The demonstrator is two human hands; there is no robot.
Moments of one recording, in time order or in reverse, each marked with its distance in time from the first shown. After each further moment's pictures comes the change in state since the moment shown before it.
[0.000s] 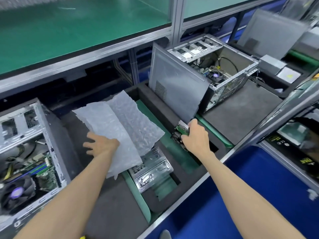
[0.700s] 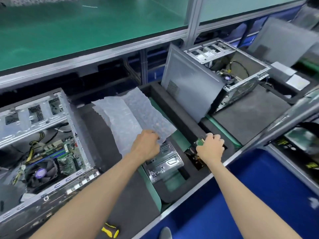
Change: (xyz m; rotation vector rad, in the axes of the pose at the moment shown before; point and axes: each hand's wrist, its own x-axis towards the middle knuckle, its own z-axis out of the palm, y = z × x) left_hand -0.075 -0.008 -0.009 0.549 -0.369 1.066; right_hand -0.037 0.015 0.027 -0.194 -0.088 0.311
